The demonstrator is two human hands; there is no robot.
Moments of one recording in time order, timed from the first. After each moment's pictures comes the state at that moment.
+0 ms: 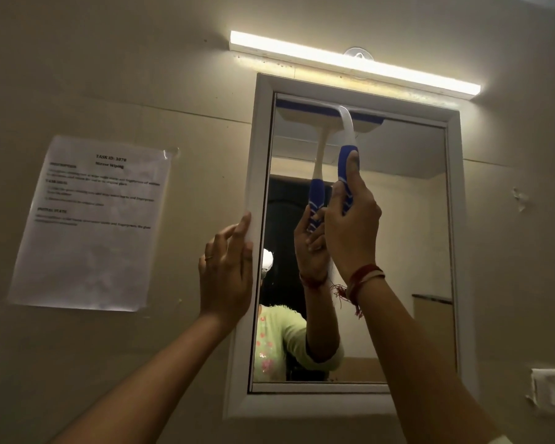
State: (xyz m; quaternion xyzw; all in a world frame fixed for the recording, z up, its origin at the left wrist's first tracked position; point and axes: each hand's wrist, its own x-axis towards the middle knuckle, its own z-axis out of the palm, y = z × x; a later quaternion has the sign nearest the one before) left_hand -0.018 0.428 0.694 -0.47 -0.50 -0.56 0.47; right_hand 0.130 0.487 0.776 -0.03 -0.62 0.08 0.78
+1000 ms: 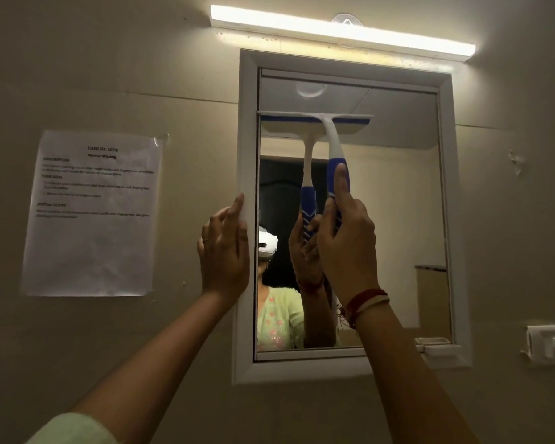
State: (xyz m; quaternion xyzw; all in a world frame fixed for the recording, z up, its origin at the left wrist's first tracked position) left_hand -0.016 0.427 0.693 -0.46 -0.51 -0.57 0.45; right_hand 0.142 0.482 0.719 -0.07 -0.65 0.03 0.75
